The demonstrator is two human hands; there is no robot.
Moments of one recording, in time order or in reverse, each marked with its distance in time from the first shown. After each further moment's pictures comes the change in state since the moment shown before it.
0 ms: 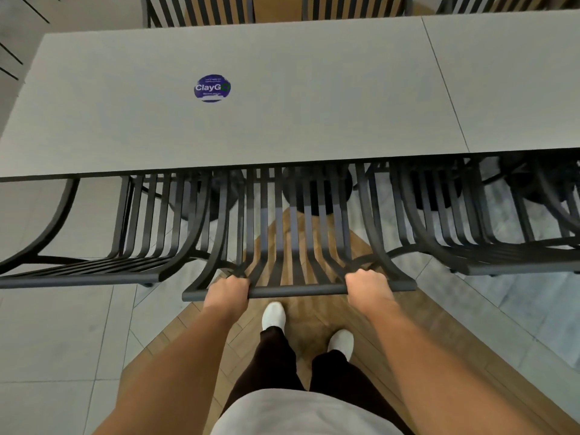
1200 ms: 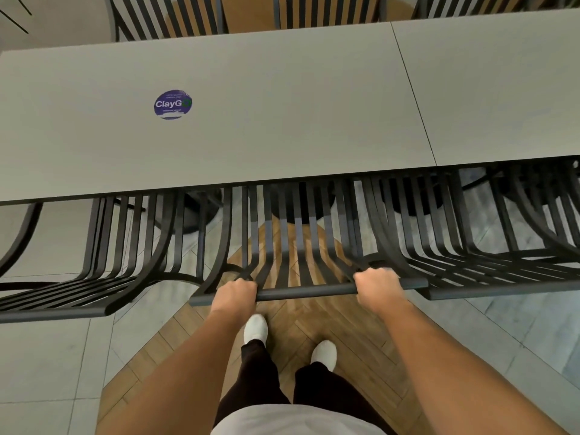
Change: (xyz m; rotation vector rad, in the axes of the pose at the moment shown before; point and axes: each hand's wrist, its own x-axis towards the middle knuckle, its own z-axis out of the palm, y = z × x) left_hand 0.051 0.109 -0.046 -0.006 0.049 0.067; right_hand 0.029 0.133 -0.013 -0.044 0.047 -0.014
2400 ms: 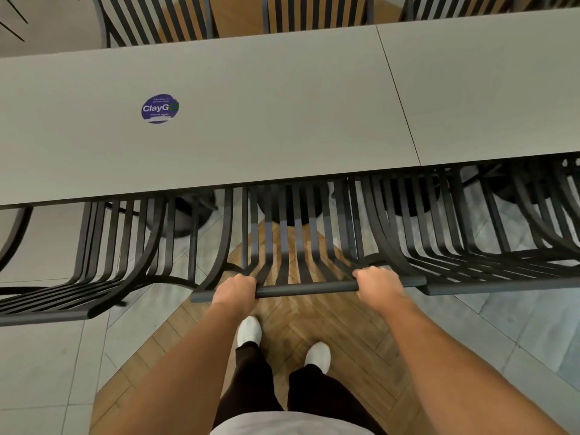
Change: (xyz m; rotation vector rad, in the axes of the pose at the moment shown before) left_hand 0.018 0.034 -0.002 -0.093 -0.058 -0.016; right_hand -0.003 0.040 0.017 0.115 0.023 0.038
